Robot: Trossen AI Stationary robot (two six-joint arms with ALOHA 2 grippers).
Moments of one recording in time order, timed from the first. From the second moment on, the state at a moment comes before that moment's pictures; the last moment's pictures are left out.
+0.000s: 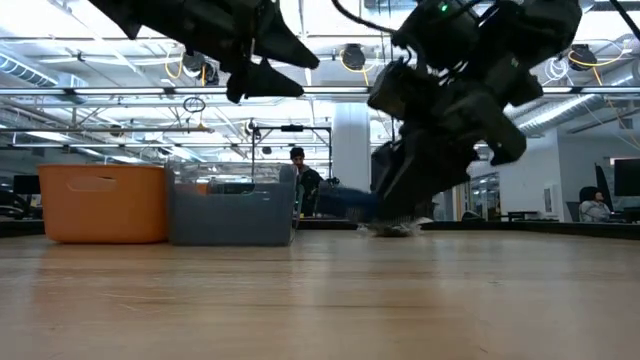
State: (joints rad) left arm -0.08 1.41 0.79 0.28 -0.27 -0.27; right arm 0.15 1.73 0.78 0.19 -0.08 -0.01
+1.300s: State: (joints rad) left arm -0.13 1.76 0.80 1.10 -0.15 0.14; right arm 0.23 1.24 0.31 0.96 0.16 -0.17
